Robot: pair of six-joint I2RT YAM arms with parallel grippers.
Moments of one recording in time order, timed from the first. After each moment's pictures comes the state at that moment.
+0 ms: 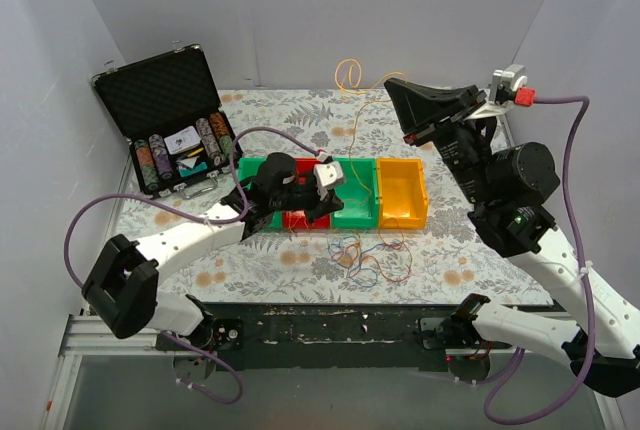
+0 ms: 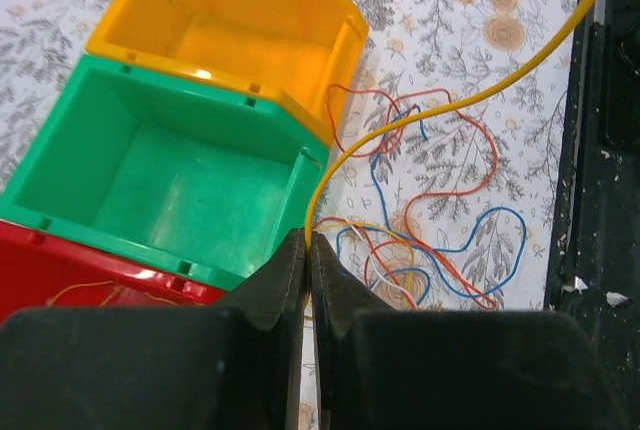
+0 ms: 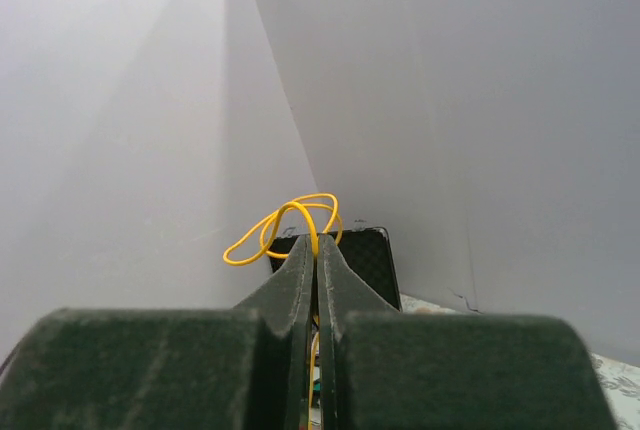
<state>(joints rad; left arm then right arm) -0.73 1.38 0.87 0.08 0.54 0.22 0.81 0.95 1.24 0.25 0.11 0.30</state>
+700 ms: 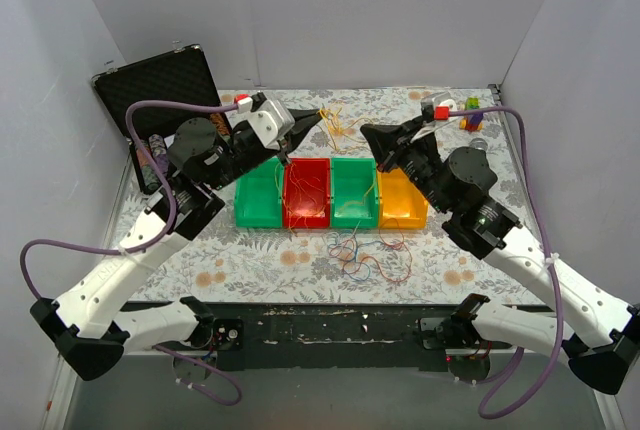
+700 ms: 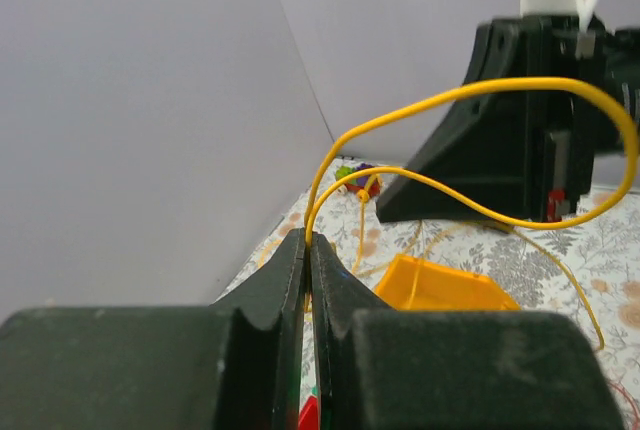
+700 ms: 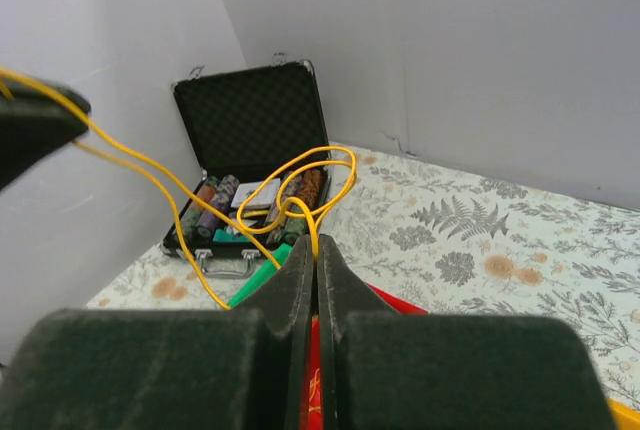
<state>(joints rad) -0.73 1.08 1.26 0.04 0.30 0.28 0.81 0.96 1.02 0.14 0.17 0.24</state>
